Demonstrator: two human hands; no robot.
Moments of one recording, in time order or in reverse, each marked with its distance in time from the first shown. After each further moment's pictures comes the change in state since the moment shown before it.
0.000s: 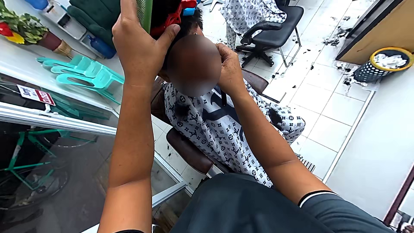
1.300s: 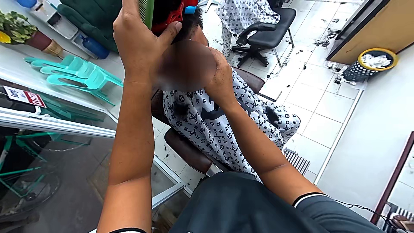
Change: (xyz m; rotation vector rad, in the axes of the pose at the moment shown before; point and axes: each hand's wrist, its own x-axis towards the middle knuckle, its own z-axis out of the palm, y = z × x) left_hand 0.003 -0.003 0.000 -0.023 -0.028 -0.014; right_hand -0.024 -0.012 0.033 -0.220 0.164 -0.103
